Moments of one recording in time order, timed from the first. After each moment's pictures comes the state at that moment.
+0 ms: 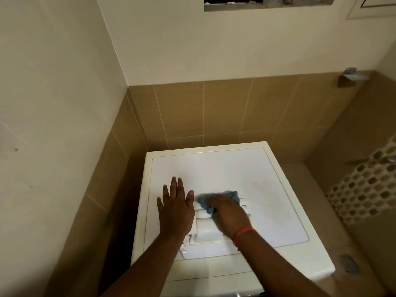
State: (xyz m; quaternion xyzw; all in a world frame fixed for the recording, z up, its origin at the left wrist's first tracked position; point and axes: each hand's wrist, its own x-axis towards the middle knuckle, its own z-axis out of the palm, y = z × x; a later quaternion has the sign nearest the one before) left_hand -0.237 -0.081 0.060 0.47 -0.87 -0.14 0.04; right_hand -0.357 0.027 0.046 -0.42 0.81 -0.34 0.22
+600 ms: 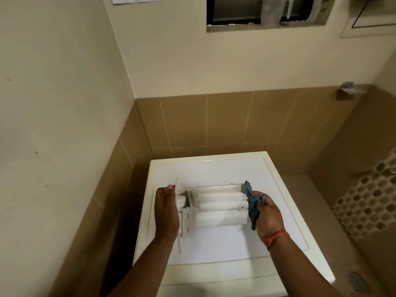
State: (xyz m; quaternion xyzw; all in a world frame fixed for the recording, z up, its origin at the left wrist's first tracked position) left_hand -0.220 -0.068 0.110 0.46 -0.59 -0.54 0.39; right_hand -0.409 0.084 0.067 0.01 0.61 -0.73 0.31
